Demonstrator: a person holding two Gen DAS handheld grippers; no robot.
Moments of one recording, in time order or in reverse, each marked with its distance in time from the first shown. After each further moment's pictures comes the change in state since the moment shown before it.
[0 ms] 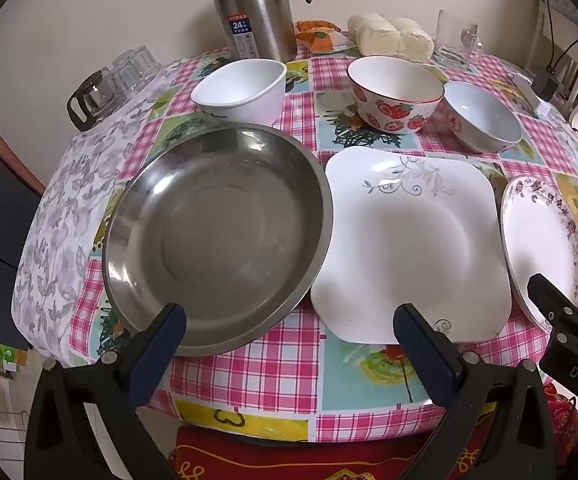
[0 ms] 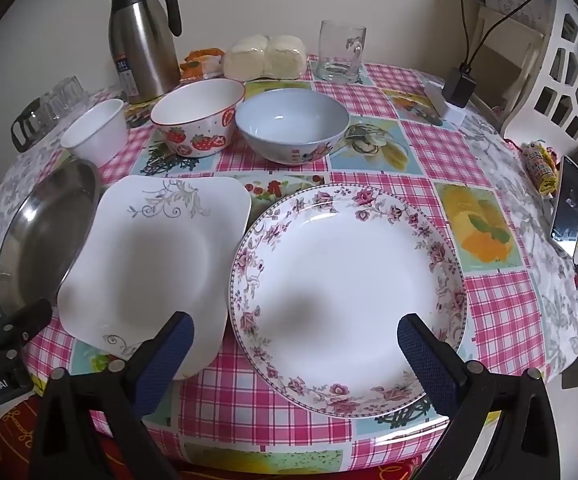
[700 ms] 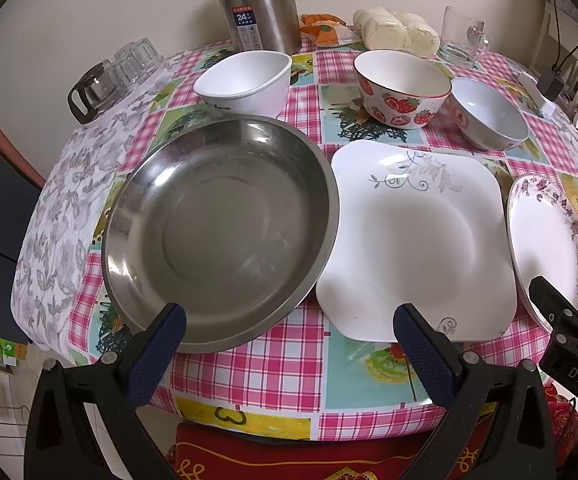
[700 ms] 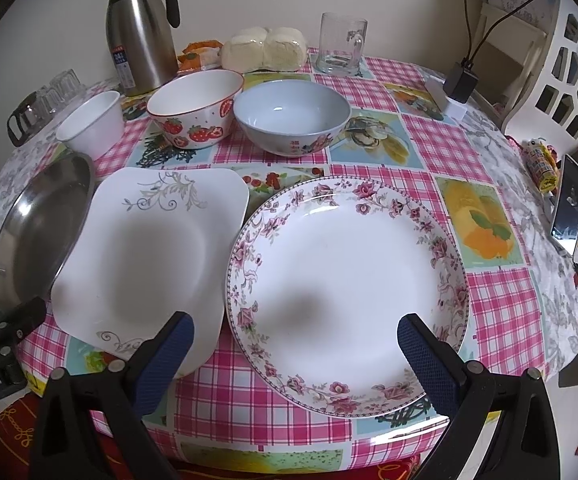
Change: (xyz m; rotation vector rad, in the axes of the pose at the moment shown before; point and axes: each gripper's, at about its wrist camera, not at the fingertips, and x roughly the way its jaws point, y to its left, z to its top) left arm 0.006 0.002 -0.003 -0.011 0.012 0.005; right arm 0.006 0.001 -0.001 0.000 0.016 0.003
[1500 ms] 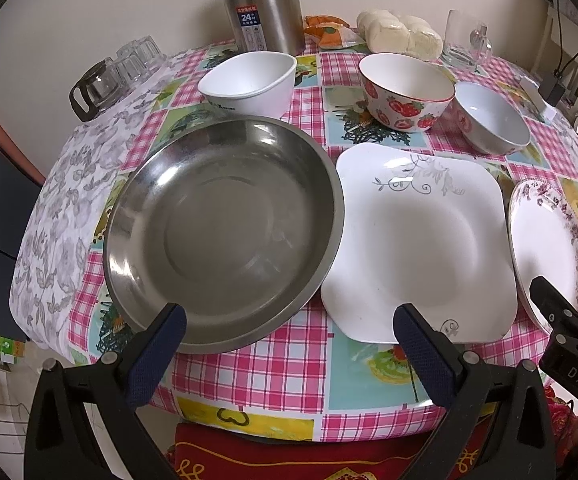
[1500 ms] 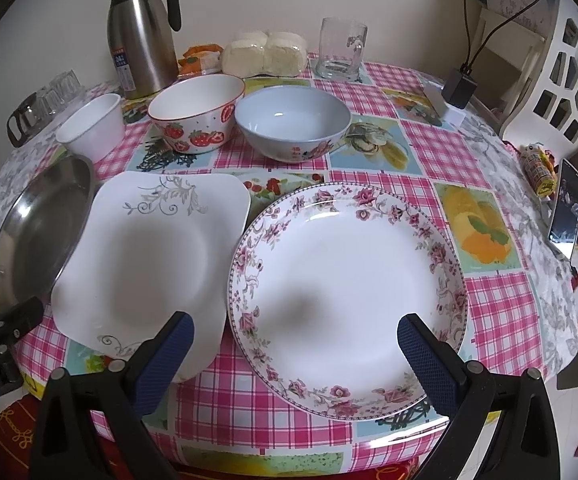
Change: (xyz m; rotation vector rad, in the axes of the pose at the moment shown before) left arm 0.000 0.008 0.001 -0.032 -0.017 -0.058; right arm -0.002 0.002 0.001 -0.014 -0.050 -0.017
